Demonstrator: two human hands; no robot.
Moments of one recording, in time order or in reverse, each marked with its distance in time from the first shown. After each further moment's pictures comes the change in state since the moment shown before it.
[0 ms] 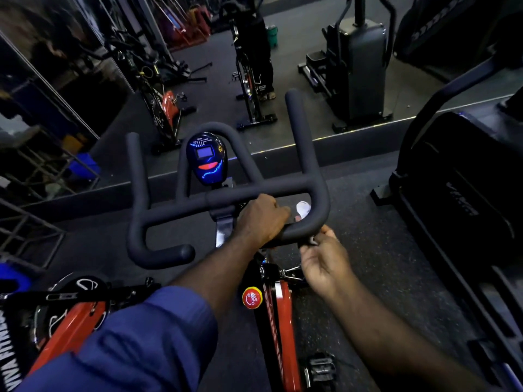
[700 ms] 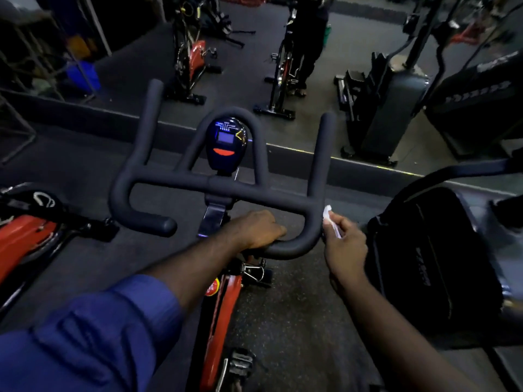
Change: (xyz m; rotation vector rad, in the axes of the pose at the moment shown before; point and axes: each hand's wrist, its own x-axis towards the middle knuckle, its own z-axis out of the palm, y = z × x) left_hand 0.013 -0.007 -0.001 0.004 -0.333 0.011; right_hand 0.030 -0.096 0.036 -1.516 -0.035 -0.687
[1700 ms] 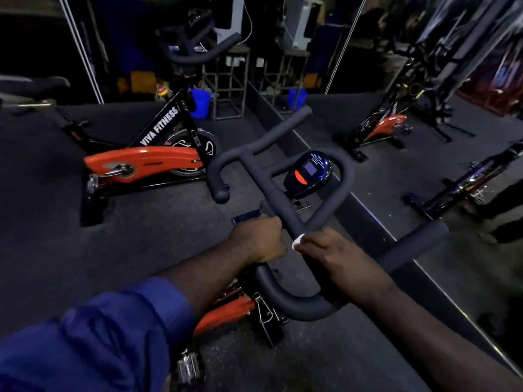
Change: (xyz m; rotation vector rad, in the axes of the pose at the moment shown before) left_hand -0.010 0.016 0.009 -0.176 0.628 -0.616; right_hand 0.147 -0.089 0.056 -0.389 -1.265 -1.820
